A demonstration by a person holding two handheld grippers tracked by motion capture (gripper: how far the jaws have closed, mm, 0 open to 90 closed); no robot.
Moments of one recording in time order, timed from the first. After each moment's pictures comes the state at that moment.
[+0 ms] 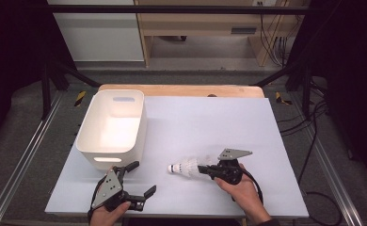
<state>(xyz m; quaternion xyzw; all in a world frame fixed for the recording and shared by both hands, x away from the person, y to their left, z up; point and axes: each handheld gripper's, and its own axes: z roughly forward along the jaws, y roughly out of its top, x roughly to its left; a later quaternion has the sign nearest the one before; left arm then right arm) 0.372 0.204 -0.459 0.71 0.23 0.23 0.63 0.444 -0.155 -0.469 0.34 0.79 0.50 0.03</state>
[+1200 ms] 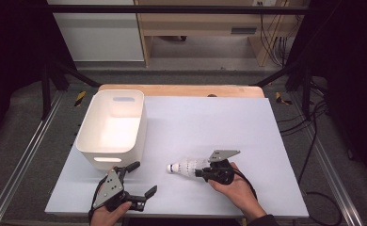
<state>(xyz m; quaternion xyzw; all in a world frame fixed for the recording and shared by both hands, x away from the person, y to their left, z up) 0.373 0.202 -0.460 0.71 0.23 0.23 0.63 0.451 -0.136 -0.478 0.30 0.83 0.47 0.03</state>
